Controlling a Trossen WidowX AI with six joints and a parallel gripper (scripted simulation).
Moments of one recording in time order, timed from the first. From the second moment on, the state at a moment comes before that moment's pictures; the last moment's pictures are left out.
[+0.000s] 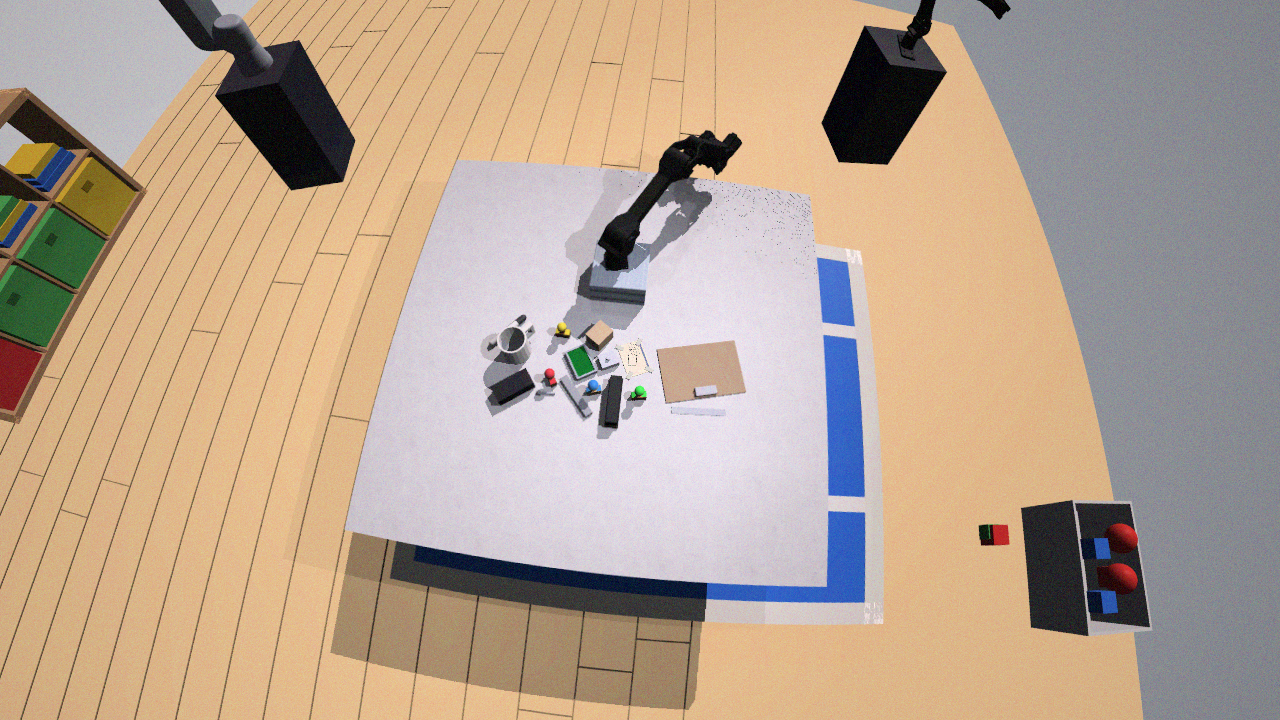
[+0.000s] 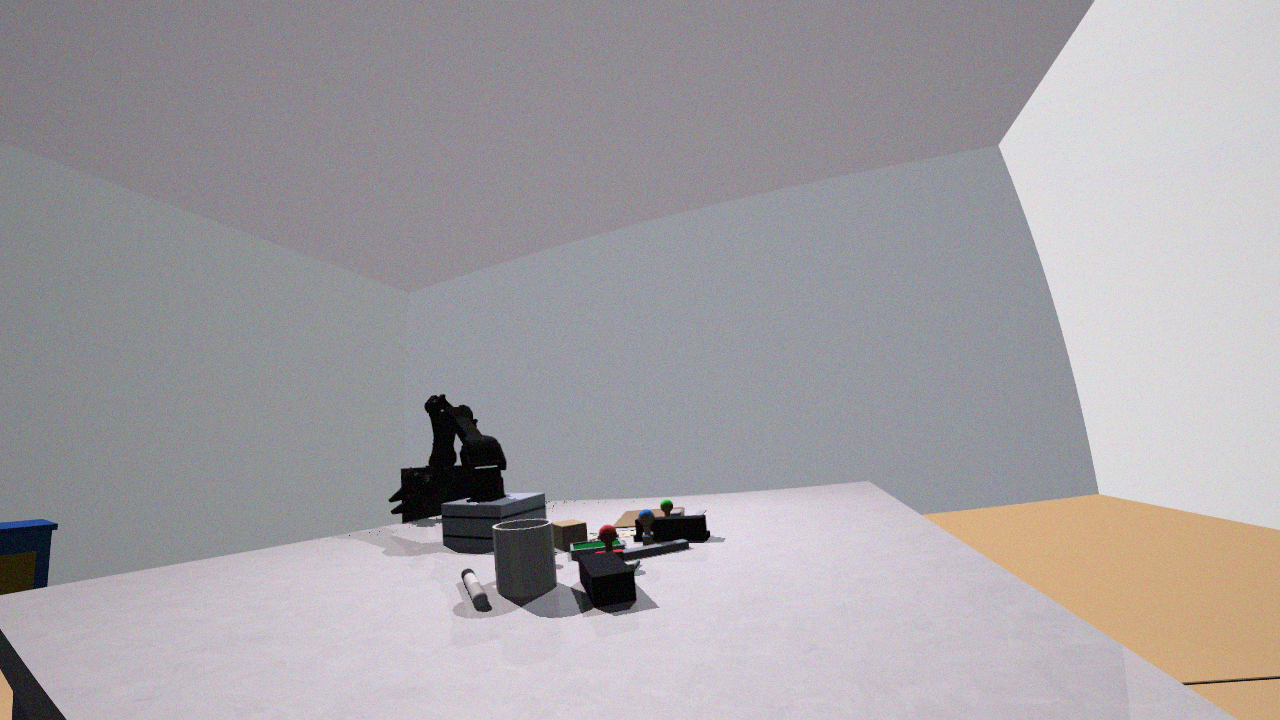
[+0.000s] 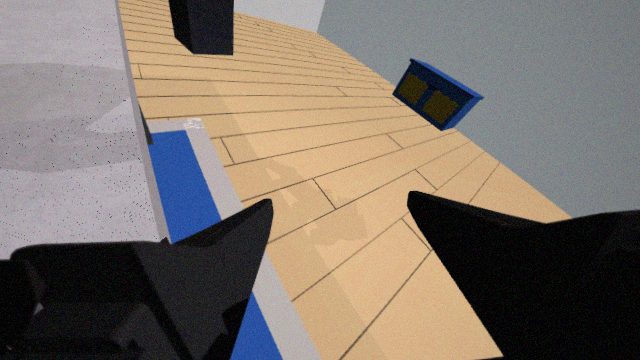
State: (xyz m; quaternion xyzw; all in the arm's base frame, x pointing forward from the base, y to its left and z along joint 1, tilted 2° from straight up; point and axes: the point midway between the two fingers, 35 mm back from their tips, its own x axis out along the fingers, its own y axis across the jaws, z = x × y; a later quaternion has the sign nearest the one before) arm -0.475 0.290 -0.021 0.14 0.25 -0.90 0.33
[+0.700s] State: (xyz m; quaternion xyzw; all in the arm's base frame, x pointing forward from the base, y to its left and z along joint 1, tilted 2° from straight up) arm -0.409 0.365 -0.006 0.22 0.18 -0.93 0.23
